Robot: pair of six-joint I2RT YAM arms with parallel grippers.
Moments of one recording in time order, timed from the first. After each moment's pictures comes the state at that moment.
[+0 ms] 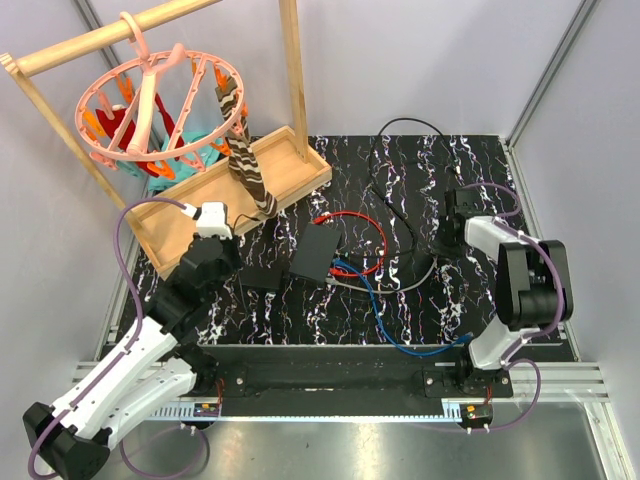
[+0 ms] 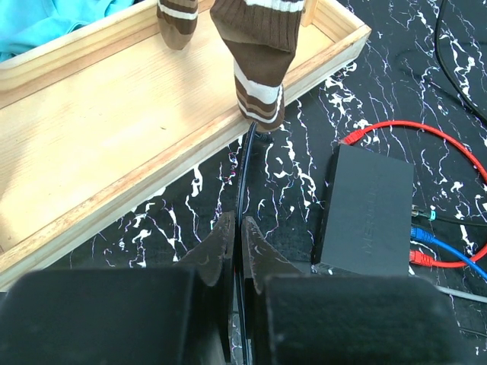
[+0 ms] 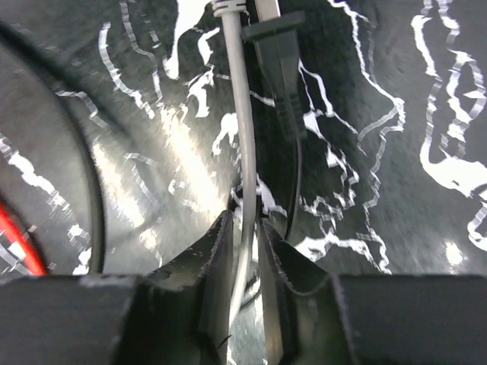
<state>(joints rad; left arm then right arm) -0.58 0.69 0.64 -0.28 -0.48 -0.26 0.05 1.65 0.94 -0.42 0.06 0.42</state>
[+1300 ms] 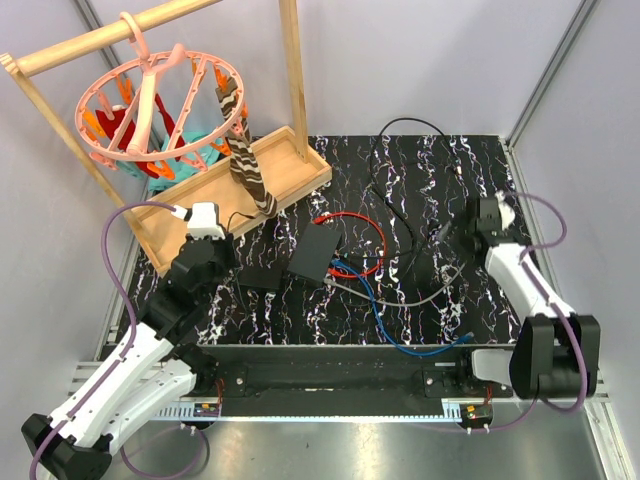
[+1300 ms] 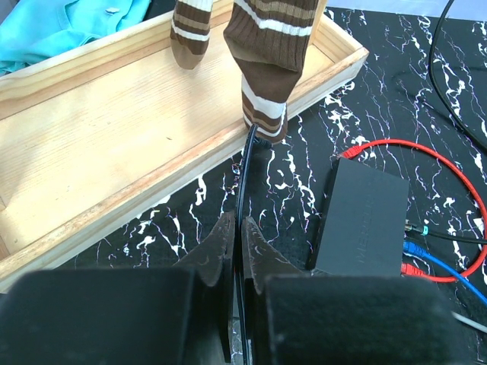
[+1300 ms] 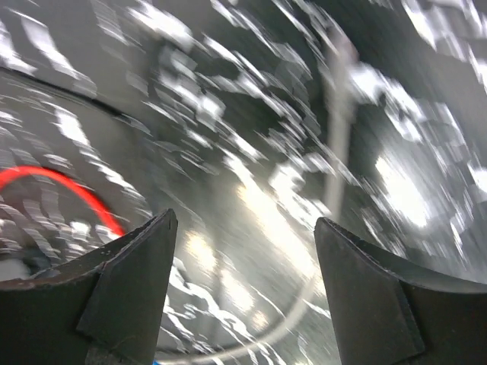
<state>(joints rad) -0.55 0.64 0.64 -0.28 -0.47 -0.26 0.02 1.23 0.77 -0.51 0.17 0.76</state>
